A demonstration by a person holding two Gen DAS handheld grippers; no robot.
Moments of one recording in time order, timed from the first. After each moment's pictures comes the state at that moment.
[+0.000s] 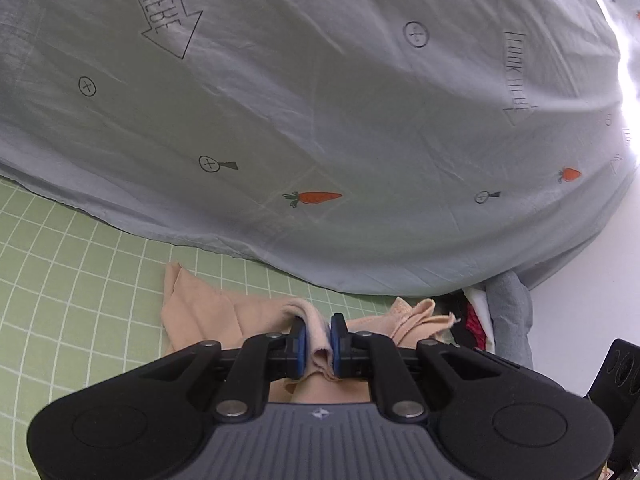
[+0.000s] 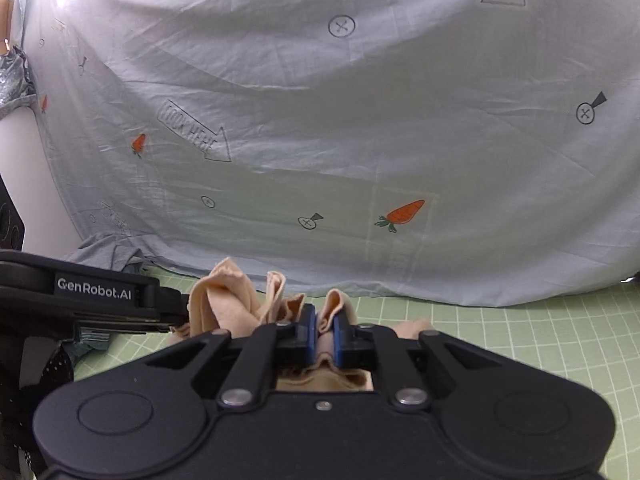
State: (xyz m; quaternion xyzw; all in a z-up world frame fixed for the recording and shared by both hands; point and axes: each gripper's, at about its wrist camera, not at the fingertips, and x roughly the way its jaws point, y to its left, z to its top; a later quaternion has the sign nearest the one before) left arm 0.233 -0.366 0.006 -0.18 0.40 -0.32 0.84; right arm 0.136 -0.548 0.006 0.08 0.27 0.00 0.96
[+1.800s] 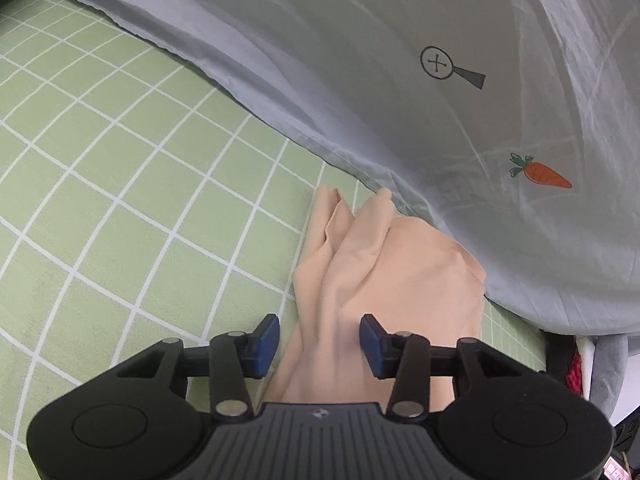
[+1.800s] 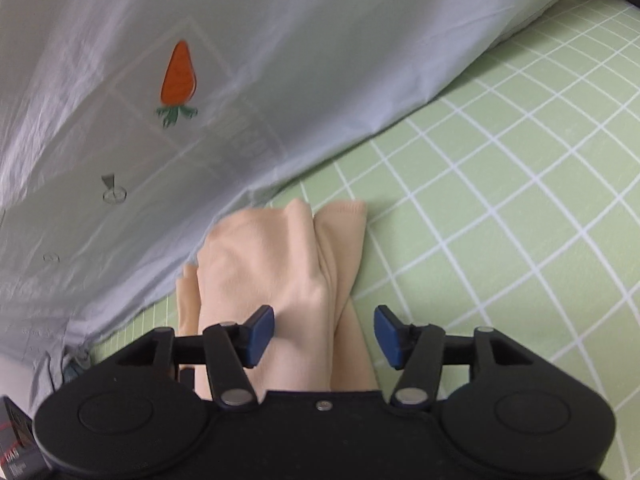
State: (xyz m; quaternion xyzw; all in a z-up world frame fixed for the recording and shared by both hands) left arm 0.294 -0.361 -0.147 -0.25 0.51 -0.18 0.81; right arm 0.204 -0.621 -0.153 0.39 0.37 -0.12 0.83
